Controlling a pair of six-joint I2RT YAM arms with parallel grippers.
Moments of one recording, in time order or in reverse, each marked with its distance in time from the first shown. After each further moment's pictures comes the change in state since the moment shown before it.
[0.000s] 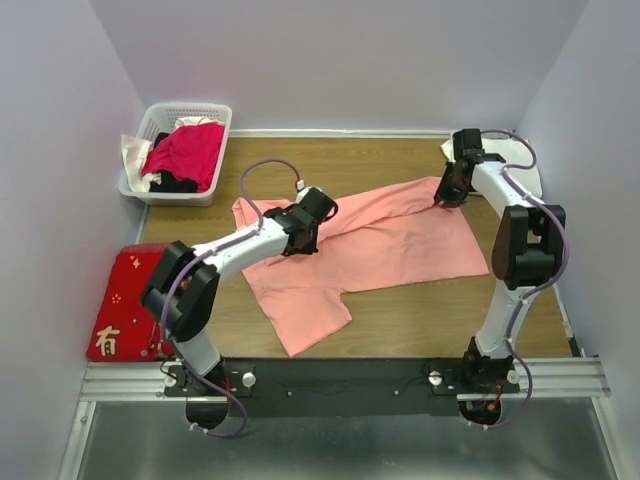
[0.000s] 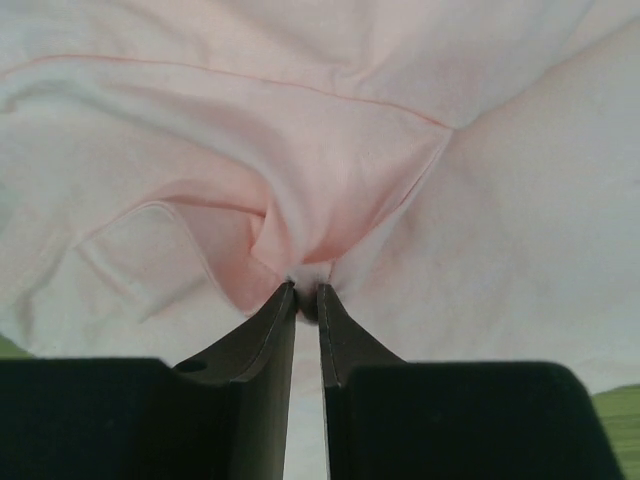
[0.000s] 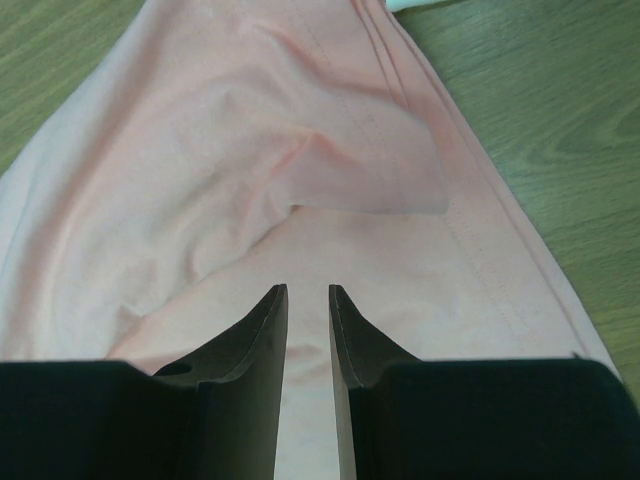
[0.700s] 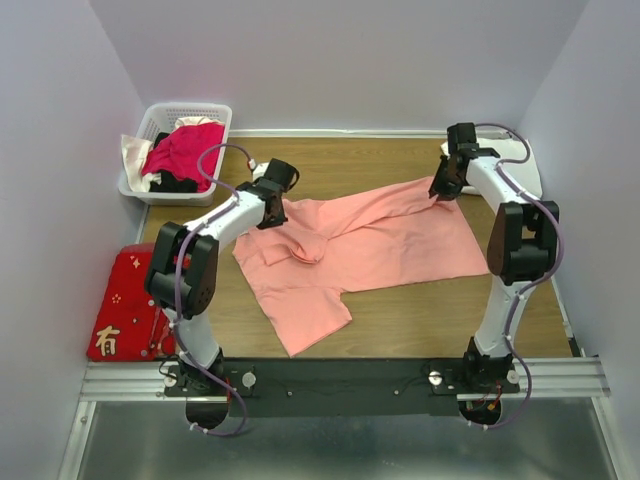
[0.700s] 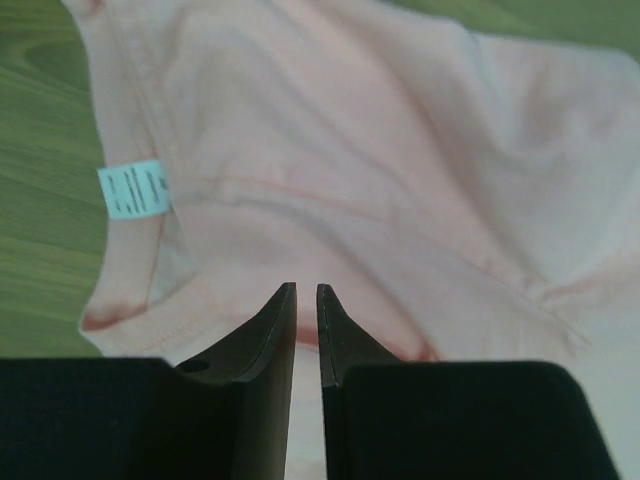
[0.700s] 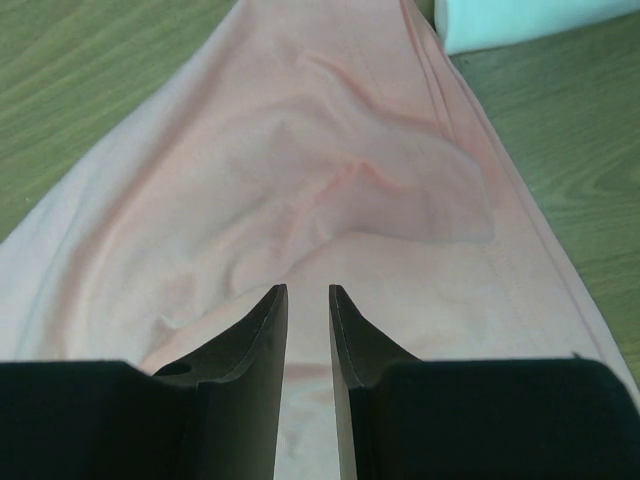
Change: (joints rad) left arm 0.237 0.043 0.079 -0.013 -0.052 -0.090; right arm 0.025 0.033 0.058 0.002 -0.001 0.000
